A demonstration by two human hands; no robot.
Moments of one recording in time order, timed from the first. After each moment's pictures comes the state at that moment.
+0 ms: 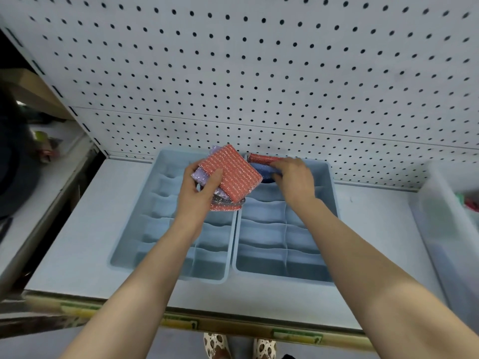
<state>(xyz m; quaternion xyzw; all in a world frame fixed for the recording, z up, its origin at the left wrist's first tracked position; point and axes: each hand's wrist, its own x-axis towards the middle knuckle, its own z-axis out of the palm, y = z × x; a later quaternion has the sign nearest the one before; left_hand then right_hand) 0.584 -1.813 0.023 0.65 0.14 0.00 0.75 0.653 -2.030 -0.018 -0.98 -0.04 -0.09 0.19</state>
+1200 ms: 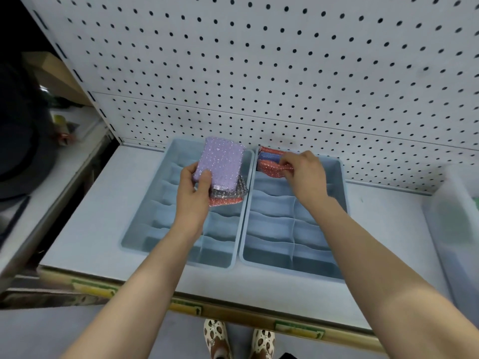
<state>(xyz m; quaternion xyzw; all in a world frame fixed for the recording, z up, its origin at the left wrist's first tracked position) 0.568 -1.797 0.006 0.64 0.19 0.06 0.74 0.640 -2.024 0.002 -0.98 -0.06 -0.10 0.19</state>
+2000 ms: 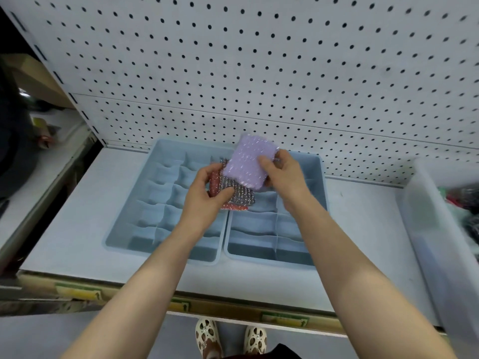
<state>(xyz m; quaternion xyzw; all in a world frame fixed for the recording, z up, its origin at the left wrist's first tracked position) 0.553 -1.827 0.012 0.73 0.06 0.00 0.68 0.602 -2.002 0.036 -0.74 0.11 0.03 0.66</state>
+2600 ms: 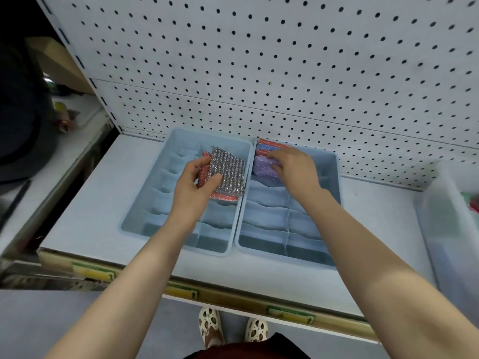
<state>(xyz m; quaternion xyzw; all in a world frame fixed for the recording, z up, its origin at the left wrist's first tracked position) 0.547 -1.792 0.009 0.71 0.13 0.04 0.69 0.637 -2.015 -0.003 -0.97 -0.15 -0.10 0.14</state>
